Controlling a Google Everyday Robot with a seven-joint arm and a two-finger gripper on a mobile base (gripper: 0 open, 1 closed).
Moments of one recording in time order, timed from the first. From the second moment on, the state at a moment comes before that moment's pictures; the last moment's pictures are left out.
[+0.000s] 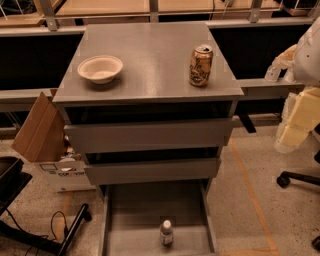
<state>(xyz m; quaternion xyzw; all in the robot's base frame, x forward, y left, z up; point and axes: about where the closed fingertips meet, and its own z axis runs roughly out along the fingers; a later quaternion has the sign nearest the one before) 0.438 -0.216 0.977 -0.60 0.78 -0.04 0.16</state>
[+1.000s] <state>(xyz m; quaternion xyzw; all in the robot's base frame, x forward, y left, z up) 0.447 -0.218 0.937 -0.61 0.77 0.01 0.19</state>
